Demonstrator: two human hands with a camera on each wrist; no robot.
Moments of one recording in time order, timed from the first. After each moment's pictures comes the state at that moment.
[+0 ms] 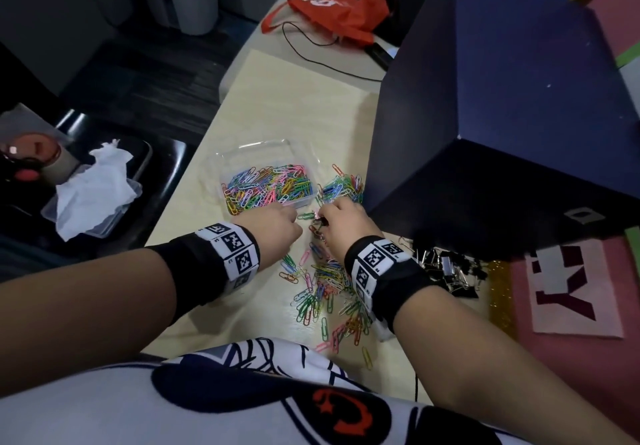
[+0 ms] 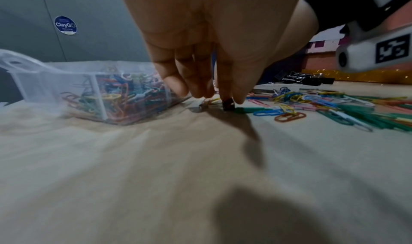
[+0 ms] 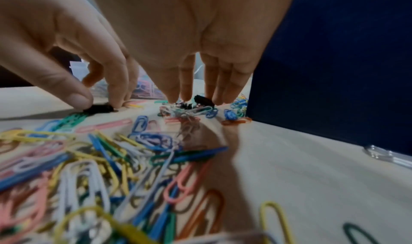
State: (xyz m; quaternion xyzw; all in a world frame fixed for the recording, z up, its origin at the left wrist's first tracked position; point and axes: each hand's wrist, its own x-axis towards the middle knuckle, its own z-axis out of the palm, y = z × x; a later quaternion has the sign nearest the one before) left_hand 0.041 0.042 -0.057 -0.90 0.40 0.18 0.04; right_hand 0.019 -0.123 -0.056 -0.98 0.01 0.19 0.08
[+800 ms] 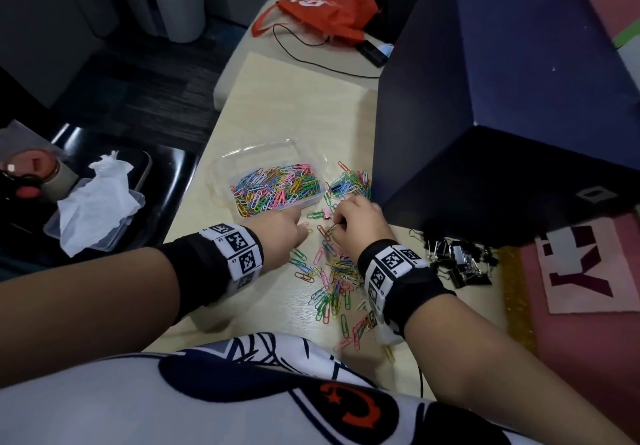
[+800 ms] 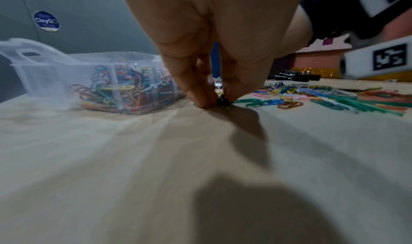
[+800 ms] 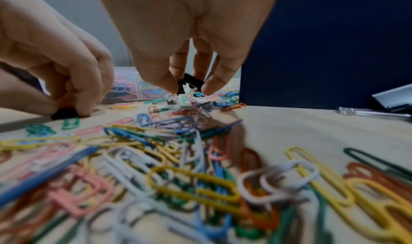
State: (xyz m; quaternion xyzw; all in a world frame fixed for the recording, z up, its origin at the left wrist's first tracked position) left_hand 0.045 0.055 -0.058 -0.89 0.39 0.24 0.04; right_hand 0.006 -0.116 -0.057 -0.98 0.08 0.11 0.17
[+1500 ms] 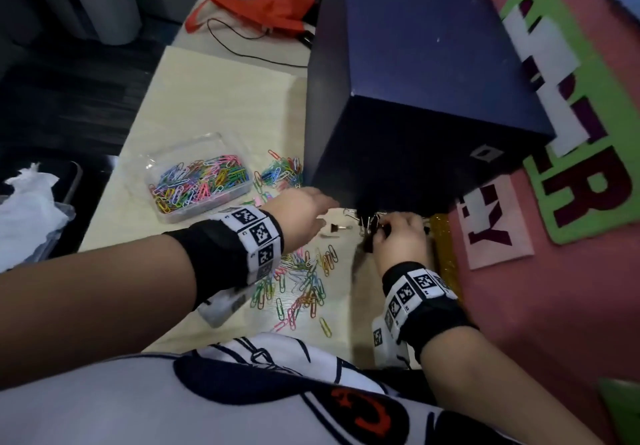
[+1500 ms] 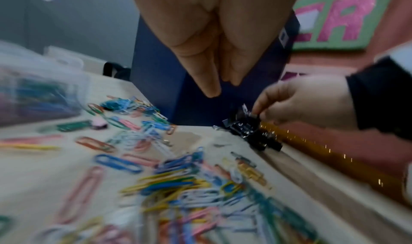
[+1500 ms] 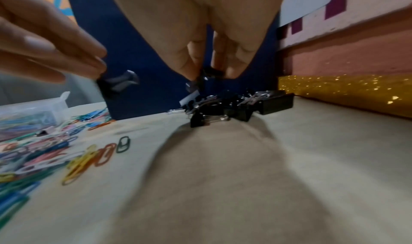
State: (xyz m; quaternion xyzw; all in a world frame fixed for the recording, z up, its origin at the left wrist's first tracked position) left_hand 0.016 -0.068 -0.031 -0.87 0.43 0.17 -0.19; right_hand -0.095 -0.236 -0.051 -0.92 0.33 -0.05 0.18
